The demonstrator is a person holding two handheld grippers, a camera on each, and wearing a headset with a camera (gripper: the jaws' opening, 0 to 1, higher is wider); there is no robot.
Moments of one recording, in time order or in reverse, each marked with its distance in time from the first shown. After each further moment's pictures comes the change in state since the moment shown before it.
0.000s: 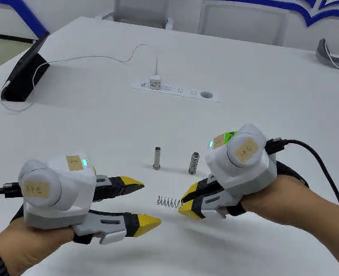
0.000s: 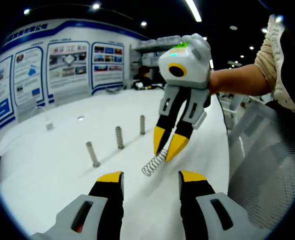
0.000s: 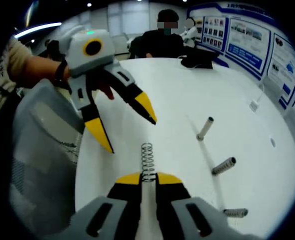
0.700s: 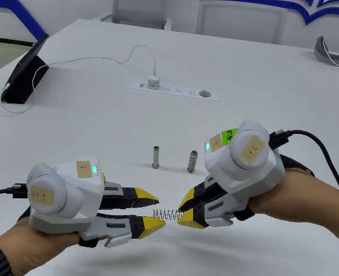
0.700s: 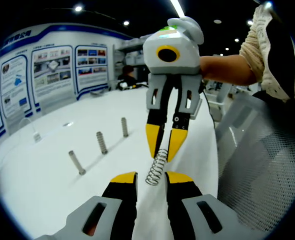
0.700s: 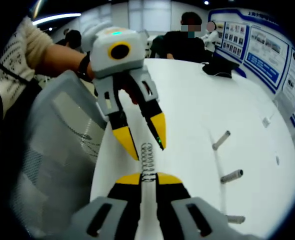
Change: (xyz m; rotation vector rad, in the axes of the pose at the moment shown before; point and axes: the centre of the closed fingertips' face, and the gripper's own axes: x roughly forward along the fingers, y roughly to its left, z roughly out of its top) left arm 0.005 -0.026 0.001 0.093 0.024 -0.102; right arm -0.012 0.030 0.008 -0.125 0.021 0.106
